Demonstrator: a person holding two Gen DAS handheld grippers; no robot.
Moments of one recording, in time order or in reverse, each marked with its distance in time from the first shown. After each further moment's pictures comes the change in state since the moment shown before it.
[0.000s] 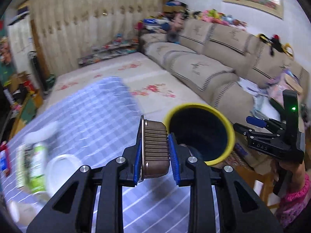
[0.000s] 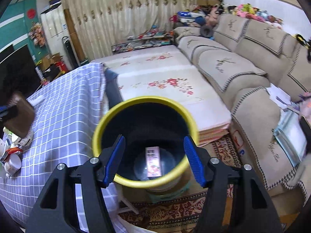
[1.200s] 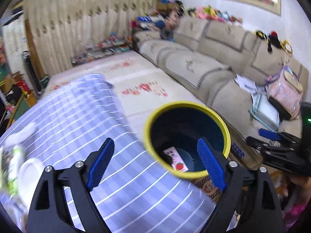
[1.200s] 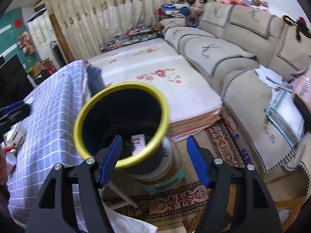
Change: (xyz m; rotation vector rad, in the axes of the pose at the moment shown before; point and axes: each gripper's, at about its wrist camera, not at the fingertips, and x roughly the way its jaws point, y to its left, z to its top) left arm 0.034 -0.024 -0.010 -0.025 -0.029 0.020; right arm 0.001 -0.035 -0.022 0.069 0.049 -0.004
